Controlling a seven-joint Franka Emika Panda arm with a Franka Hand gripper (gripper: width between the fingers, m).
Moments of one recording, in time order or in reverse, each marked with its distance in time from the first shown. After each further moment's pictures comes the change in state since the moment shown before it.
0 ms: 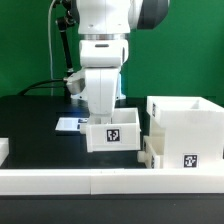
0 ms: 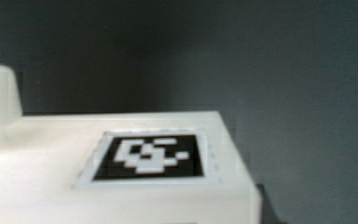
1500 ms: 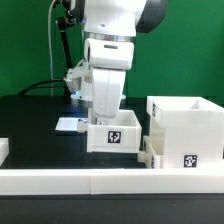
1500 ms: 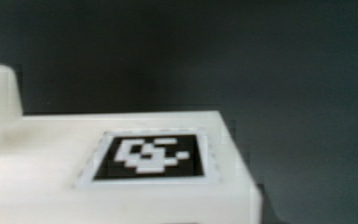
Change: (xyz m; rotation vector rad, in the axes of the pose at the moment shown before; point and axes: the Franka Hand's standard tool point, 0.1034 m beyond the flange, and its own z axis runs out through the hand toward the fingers) arm -0.009 0.006 -0.004 0.018 -0.126 -0.073
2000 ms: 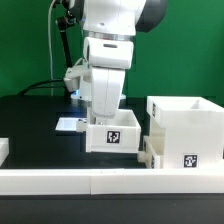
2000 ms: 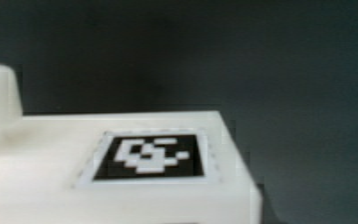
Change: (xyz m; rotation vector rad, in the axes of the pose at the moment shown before) arm 0.001 0.005 -0.001 0.027 -0.006 -0.002
